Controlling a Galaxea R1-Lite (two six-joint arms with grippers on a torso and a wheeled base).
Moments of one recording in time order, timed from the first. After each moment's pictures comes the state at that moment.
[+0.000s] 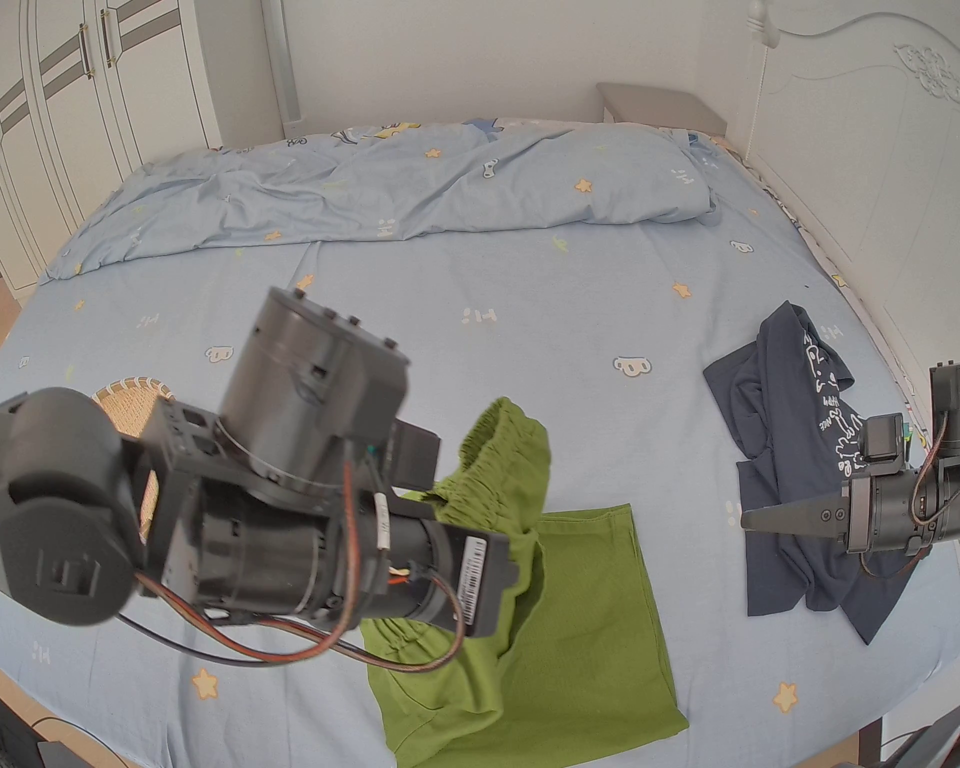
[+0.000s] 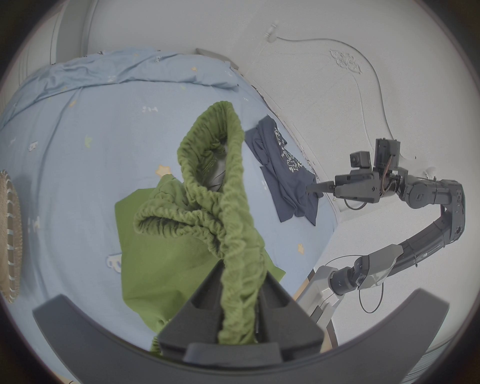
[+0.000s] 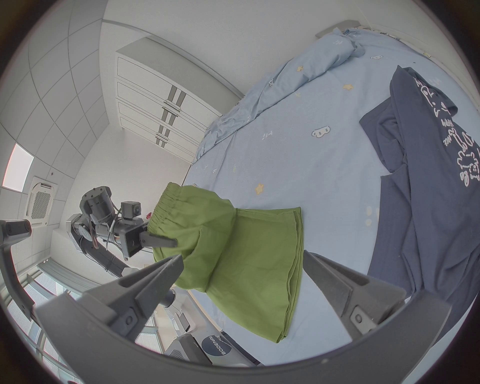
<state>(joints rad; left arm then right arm) -0.86 1.64 -1.11 0.16 -0.02 -0.42 0.18 1.37 -0.64 -0.12 0.72 0.27</state>
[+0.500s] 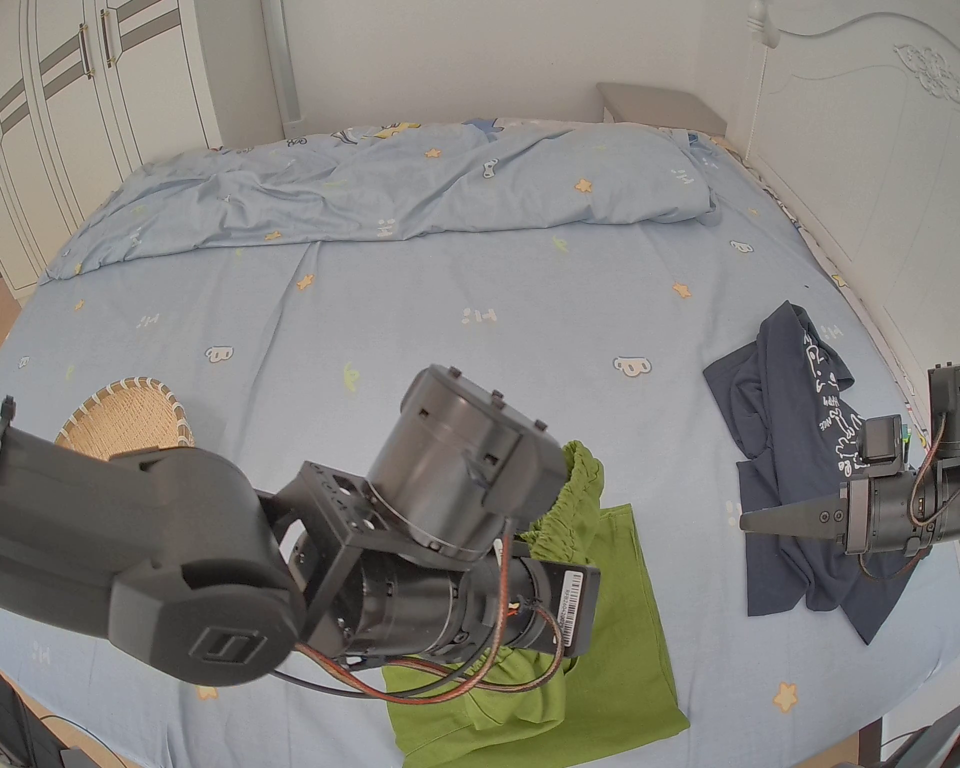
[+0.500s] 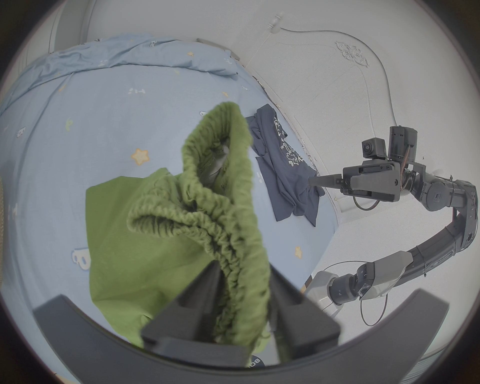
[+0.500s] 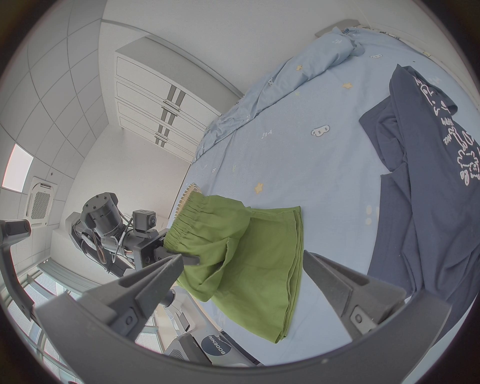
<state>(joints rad) -0.95 1.80 -1.13 0.04 0.02 -0.51 0.18 1.38 -0.64 -0.12 0.72 0.27</state>
